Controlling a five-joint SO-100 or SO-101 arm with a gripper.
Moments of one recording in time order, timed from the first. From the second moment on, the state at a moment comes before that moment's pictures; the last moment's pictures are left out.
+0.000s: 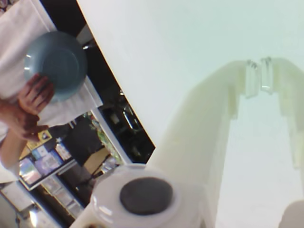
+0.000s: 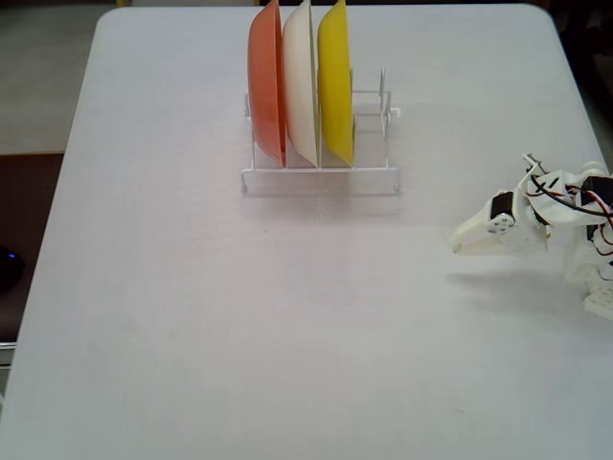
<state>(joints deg) 5.9 189.0 179.6 39.9 3.5</state>
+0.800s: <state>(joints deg) 1.9 189.0 179.6 39.9 0.5</state>
